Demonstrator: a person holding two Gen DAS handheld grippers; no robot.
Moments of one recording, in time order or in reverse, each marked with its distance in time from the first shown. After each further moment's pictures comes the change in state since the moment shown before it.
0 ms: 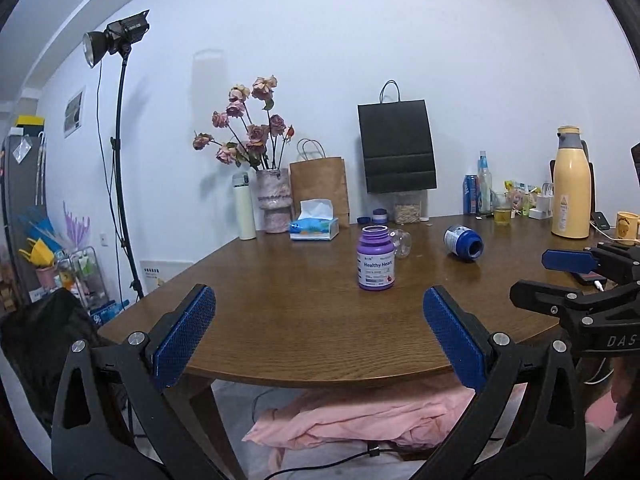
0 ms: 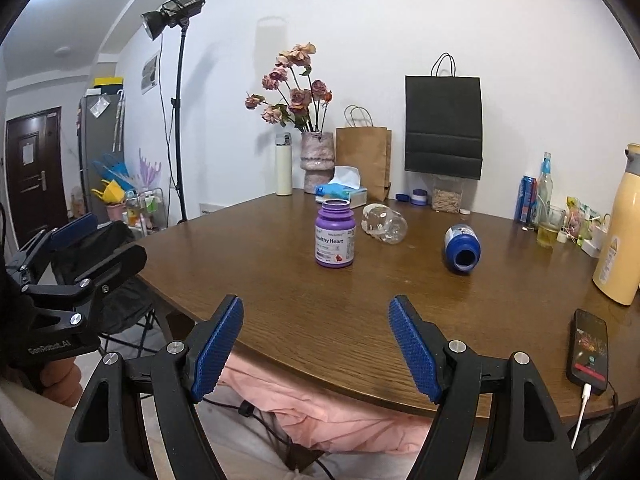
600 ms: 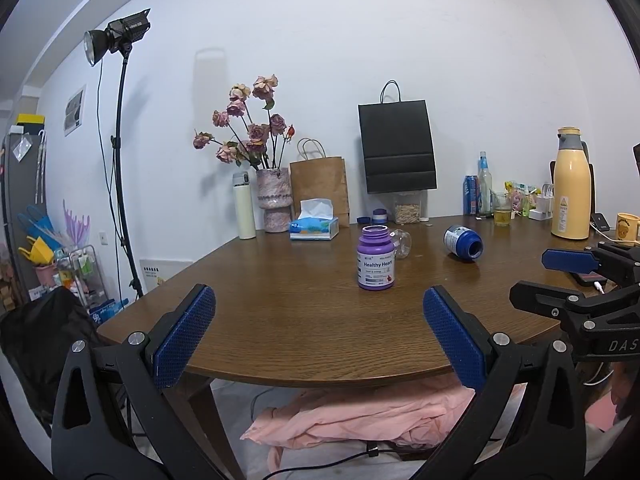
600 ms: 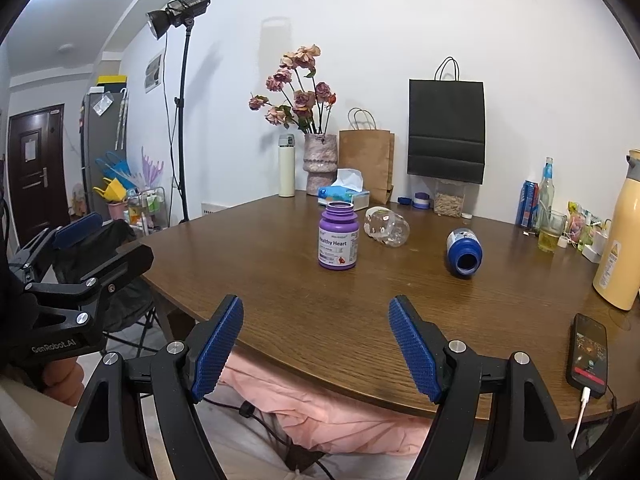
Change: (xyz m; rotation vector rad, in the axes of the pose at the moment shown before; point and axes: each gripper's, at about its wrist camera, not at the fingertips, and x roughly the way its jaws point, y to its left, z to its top) left arm -0.002 0.001 0.001 -0.003 0.001 0.001; right arm 0.001 0.005 -0.002 -0.015 -0.008 0.003
